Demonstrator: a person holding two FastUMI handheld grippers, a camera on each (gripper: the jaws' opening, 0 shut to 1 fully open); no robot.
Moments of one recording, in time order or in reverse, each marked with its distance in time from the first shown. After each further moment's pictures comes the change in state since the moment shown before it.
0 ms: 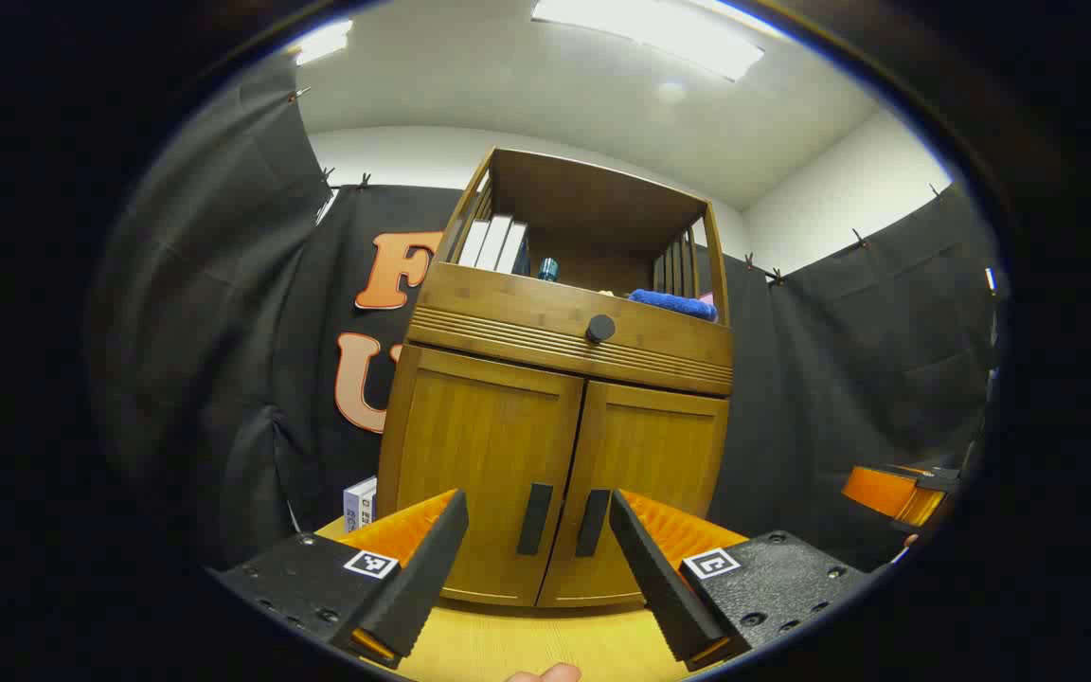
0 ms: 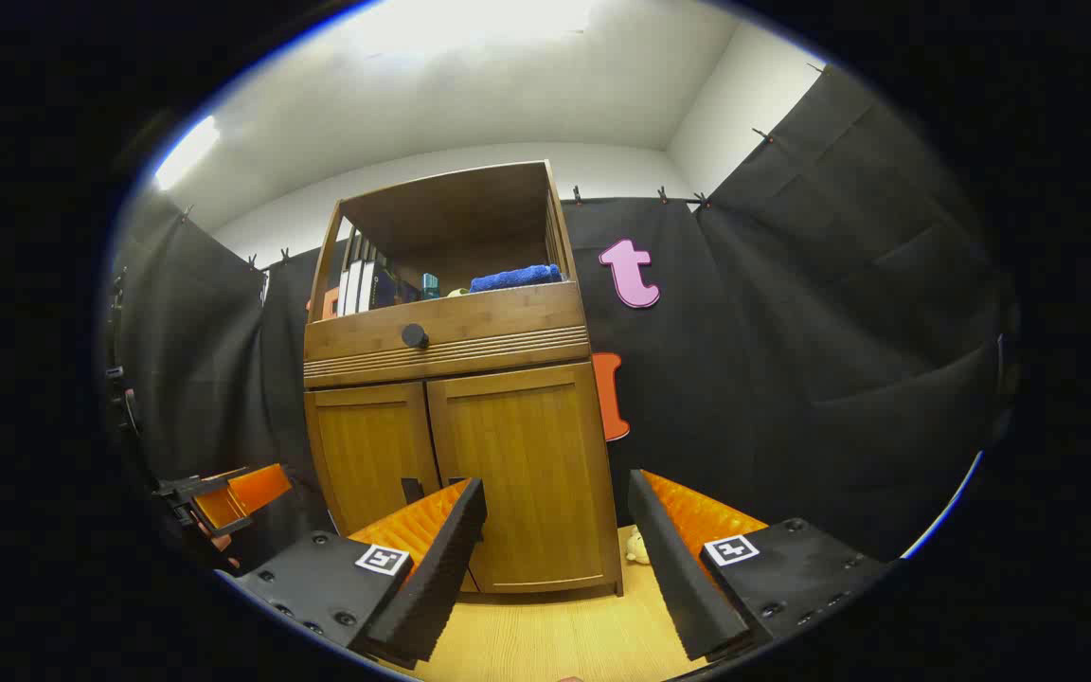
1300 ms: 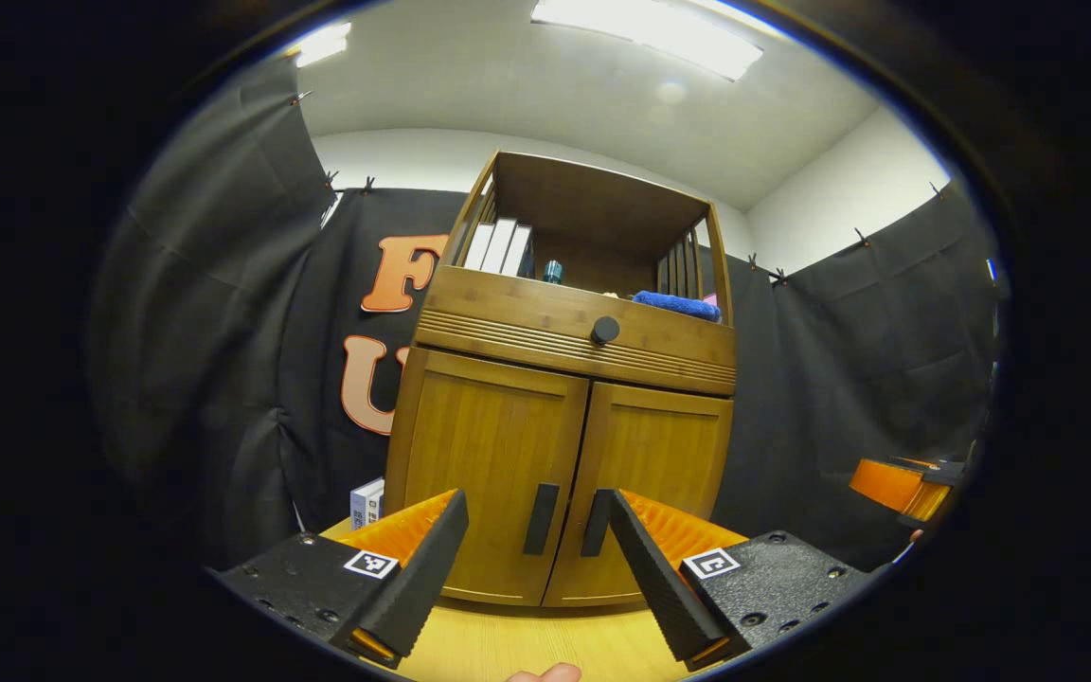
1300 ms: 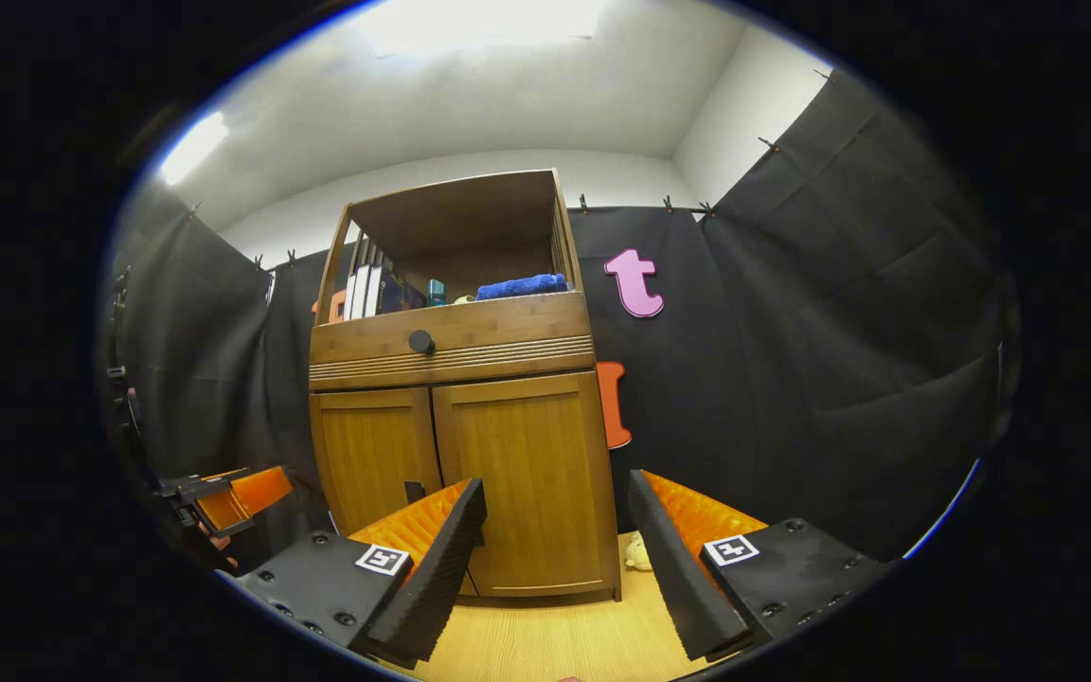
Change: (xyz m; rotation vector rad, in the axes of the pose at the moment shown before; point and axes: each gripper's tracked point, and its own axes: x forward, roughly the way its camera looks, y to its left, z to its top) left arm -0.001 0.002 0.001 0.009 -0.007 0.022; right arm -0.003 0.006 0.009 -0.013 -0.028 0.011
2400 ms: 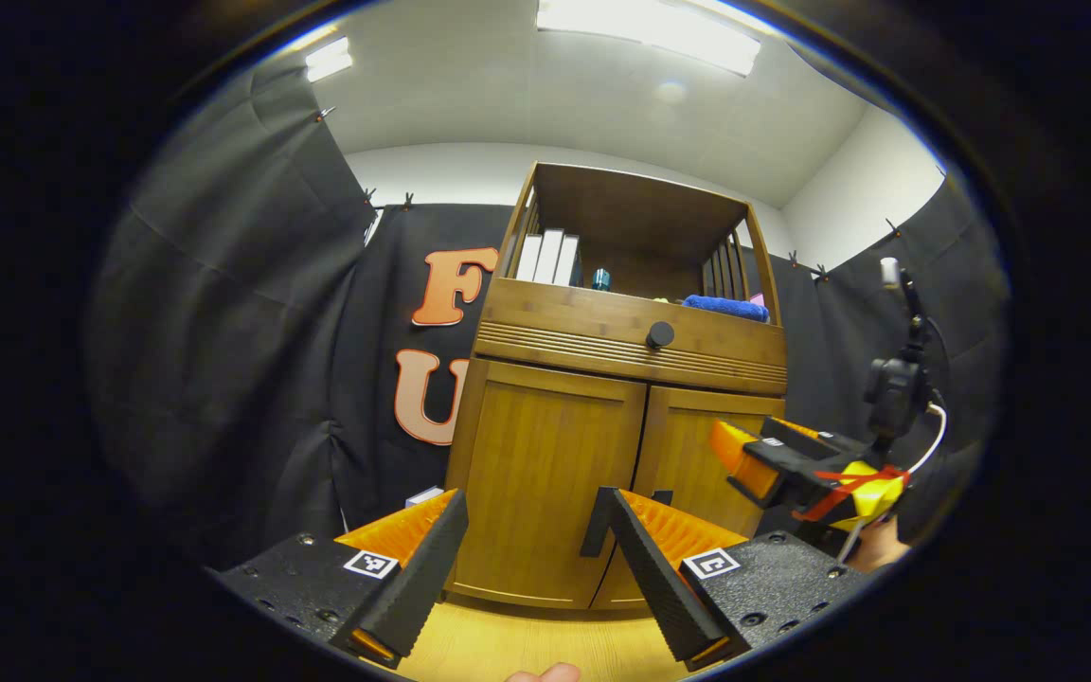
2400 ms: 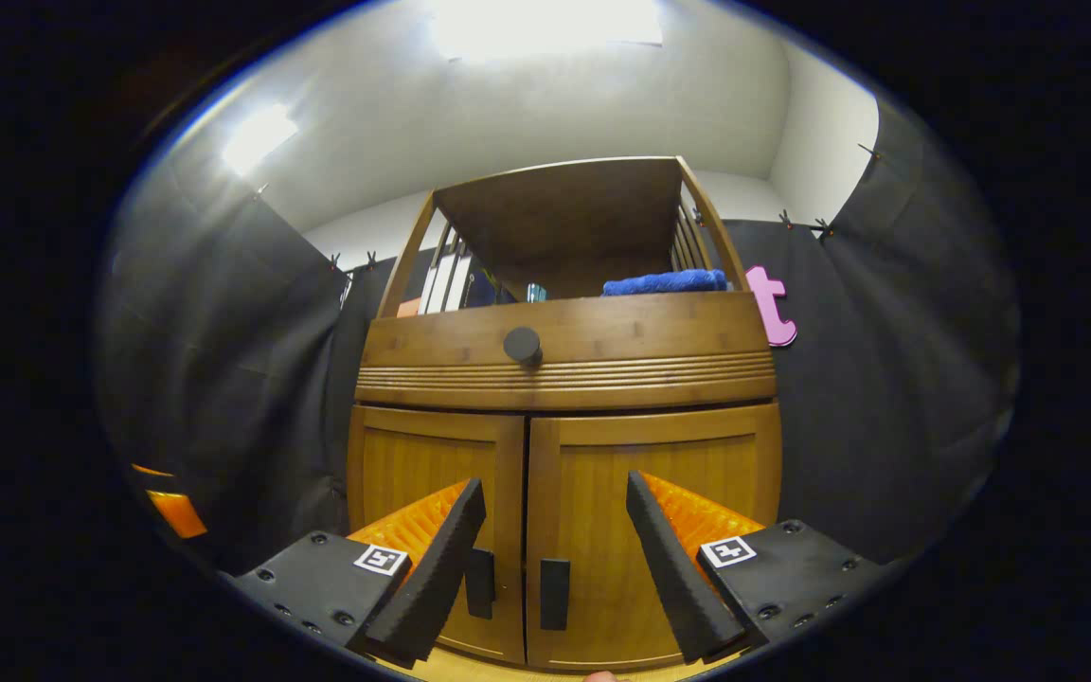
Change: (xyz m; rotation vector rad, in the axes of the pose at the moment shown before) left arm 0.005 0.019 -0.002 0.030 -0.027 0.177; right arm 0.194 0.142 -0.038 -0.079 -0.089 0.268
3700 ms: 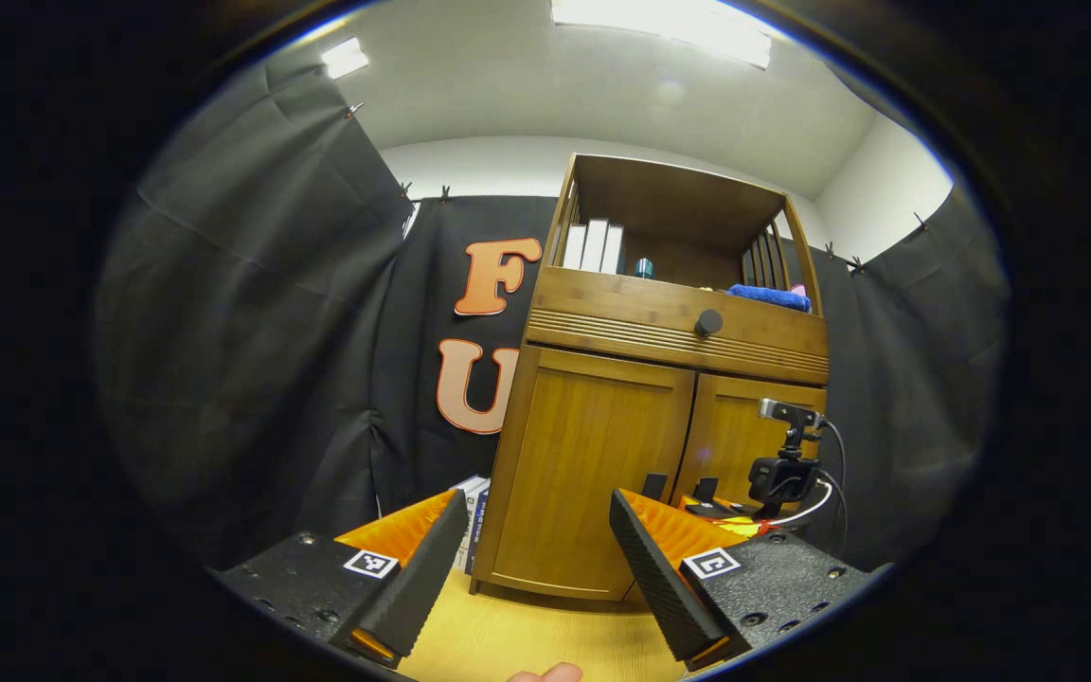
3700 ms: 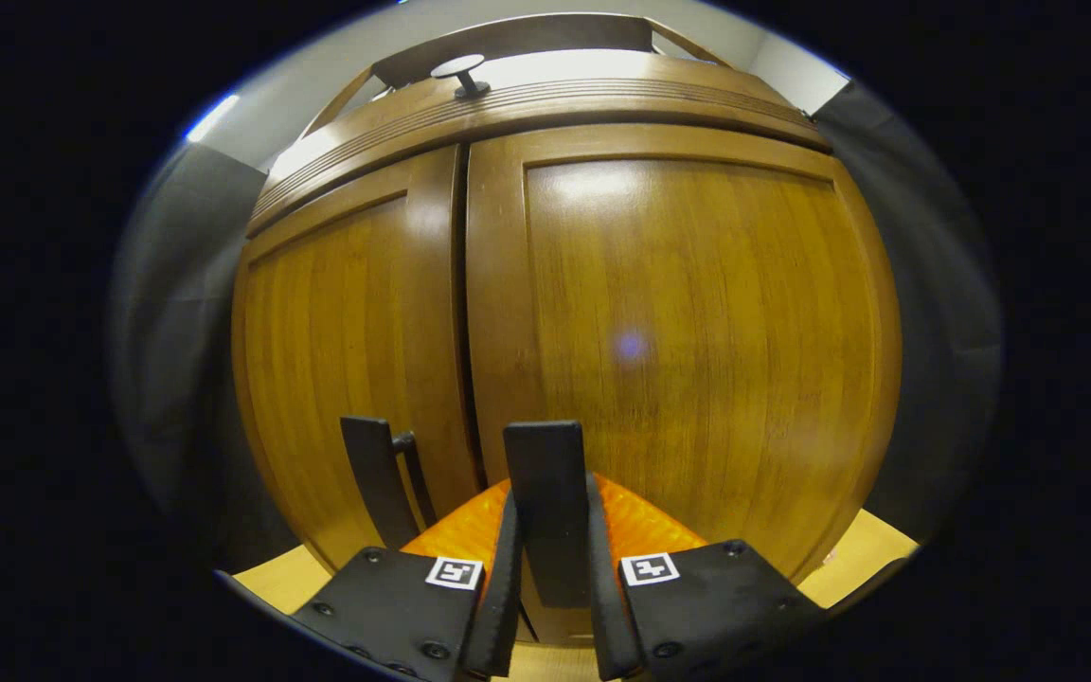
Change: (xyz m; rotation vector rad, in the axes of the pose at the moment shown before) left arm -0.011 0.033 -0.005 0.011 0.037 0.104; right arm 0.103 -0.015 -0.181 0.093 0.325 -0.083
